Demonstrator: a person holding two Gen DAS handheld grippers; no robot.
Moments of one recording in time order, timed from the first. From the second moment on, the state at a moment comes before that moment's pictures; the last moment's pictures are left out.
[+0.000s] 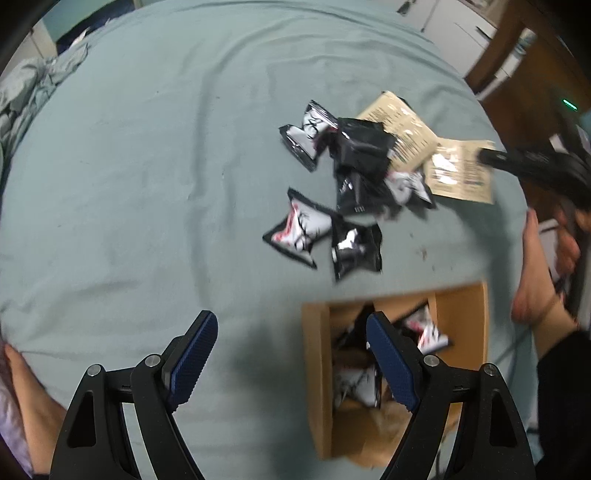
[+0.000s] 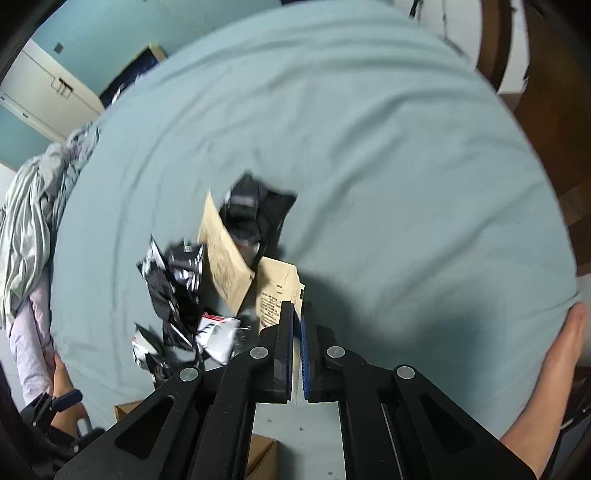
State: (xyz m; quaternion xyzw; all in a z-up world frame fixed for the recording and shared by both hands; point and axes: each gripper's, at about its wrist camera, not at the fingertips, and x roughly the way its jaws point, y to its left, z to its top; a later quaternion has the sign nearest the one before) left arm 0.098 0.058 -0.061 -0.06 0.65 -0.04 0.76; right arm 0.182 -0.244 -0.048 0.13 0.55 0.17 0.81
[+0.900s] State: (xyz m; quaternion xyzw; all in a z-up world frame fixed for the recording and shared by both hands) left arm 0.145 0.038 -0.080 -0.01 0.66 -0.03 0.75; right arm 0.118 -0.303 0.012 0.15 0.52 0.18 0.82
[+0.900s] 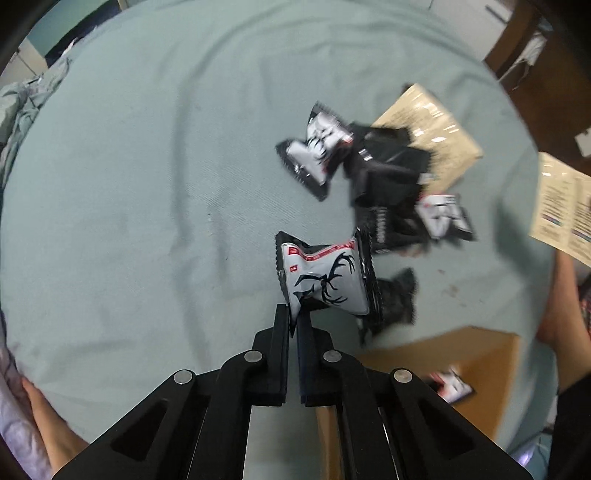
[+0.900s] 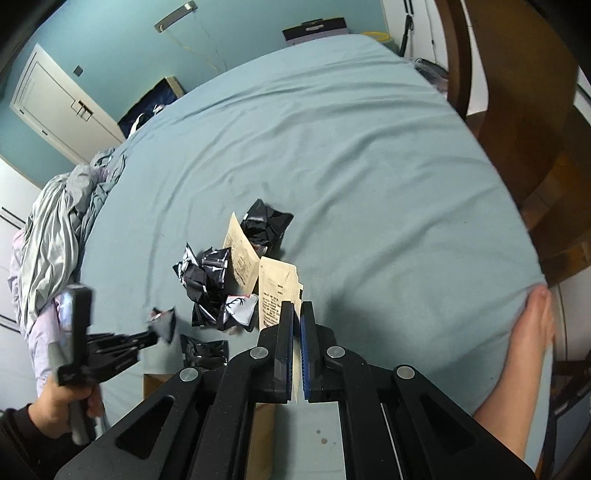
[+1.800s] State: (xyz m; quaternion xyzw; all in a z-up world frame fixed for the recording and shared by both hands) left arm 0.148 0.050 -0.112 0.00 0.69 0.00 0.73; right arm 0.106 -0.265 0.004 0.08 0.55 0.25 0.80
